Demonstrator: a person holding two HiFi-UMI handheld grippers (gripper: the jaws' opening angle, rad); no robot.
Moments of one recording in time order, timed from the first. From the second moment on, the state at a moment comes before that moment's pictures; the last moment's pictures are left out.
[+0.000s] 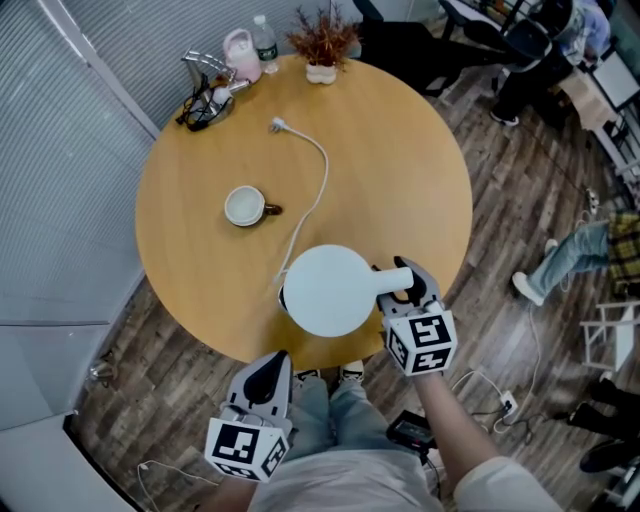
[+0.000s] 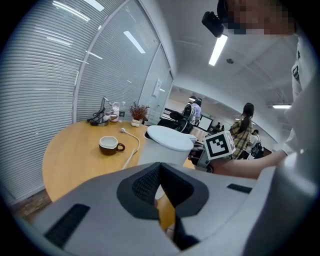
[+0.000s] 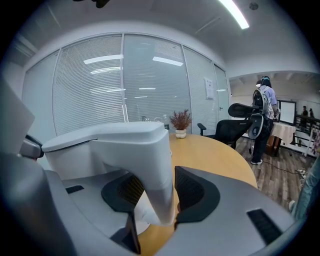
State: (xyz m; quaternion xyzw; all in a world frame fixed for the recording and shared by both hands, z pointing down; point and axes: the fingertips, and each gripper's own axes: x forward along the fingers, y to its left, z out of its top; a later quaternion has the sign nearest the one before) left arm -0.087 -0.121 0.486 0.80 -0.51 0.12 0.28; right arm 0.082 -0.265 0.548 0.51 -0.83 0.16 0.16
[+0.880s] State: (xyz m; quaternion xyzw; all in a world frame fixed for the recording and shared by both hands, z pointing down) left arm -0.096 -0.120 0.491 0.80 -0.52 0.12 0.28; right arm 0.086 -0.271 0.540 0.55 -0.81 0.15 0.12
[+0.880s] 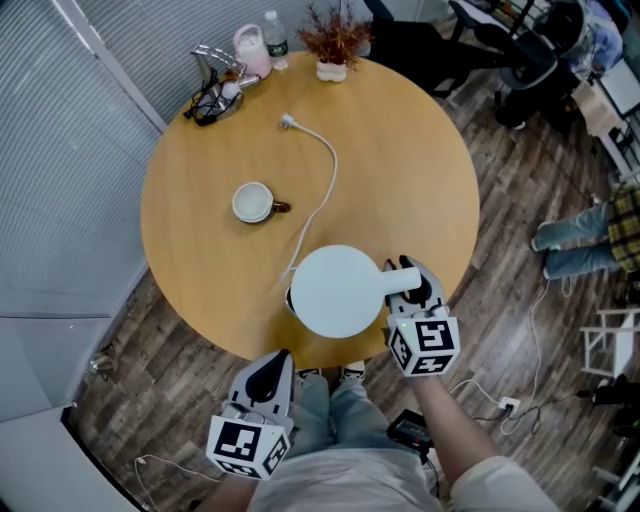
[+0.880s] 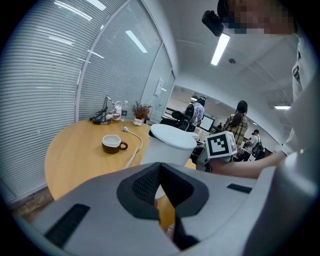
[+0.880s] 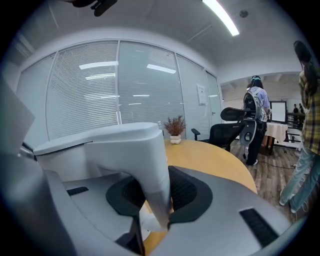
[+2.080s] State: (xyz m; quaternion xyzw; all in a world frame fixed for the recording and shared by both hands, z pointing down) left arm -0.093 -0.122 0.492 0.80 -0.51 0.12 0.28; right arm 0.104 -0.273 0.512 0.57 -0.80 0.17 0.08
